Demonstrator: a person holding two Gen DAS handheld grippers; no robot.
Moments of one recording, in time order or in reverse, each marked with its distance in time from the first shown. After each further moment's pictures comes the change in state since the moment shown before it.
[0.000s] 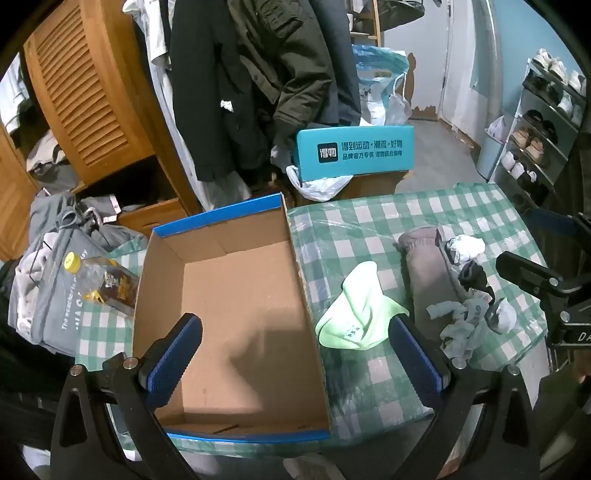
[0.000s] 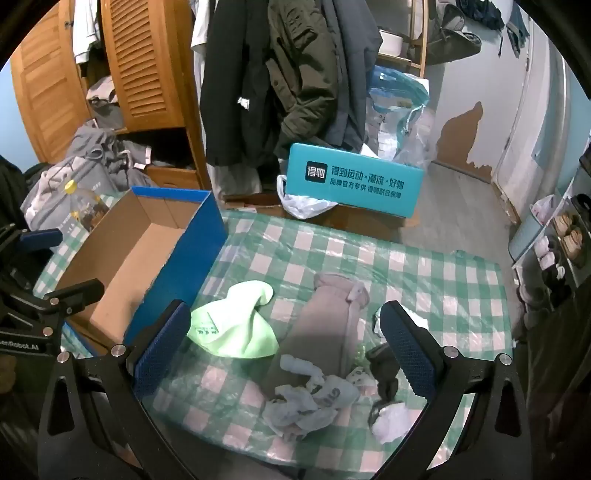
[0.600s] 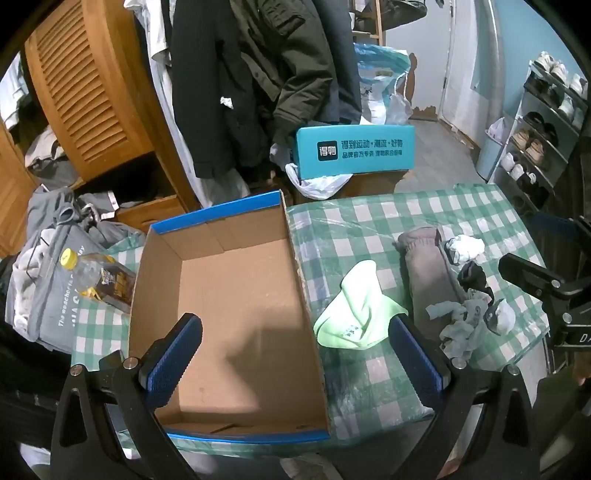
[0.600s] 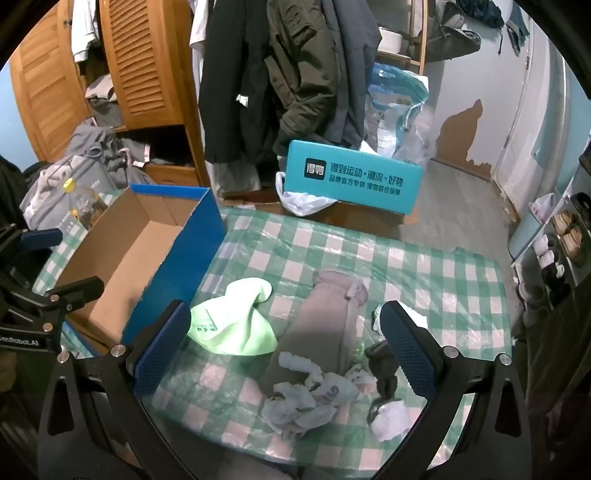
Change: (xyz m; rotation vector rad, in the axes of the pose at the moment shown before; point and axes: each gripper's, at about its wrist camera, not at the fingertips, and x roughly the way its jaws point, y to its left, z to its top) left arm 0.002 -0.002 -0.001 -0.007 0.002 -0.009; right arm 0.000 -0.003 -0.001 0.001 0.004 0.000
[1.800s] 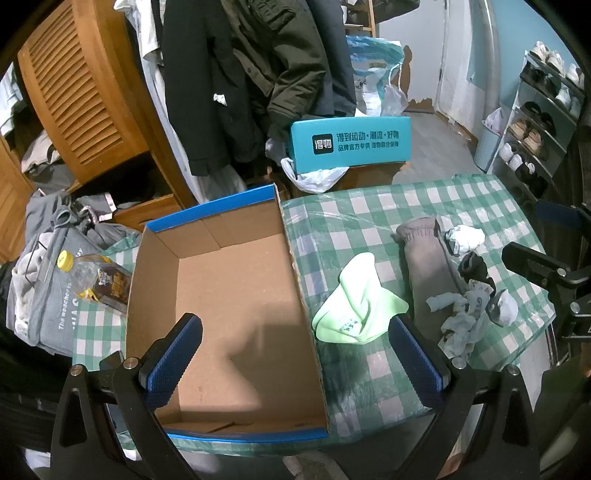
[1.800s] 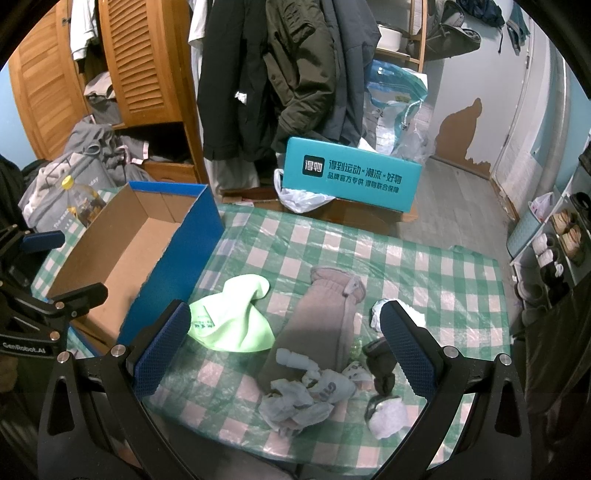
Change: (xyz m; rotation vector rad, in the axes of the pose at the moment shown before) left arm 0.005 -0.005 -0.006 0.008 0.009 -0.001; right arm 0.001 -0.001 -0.002 -0.001 0.008 -0.001
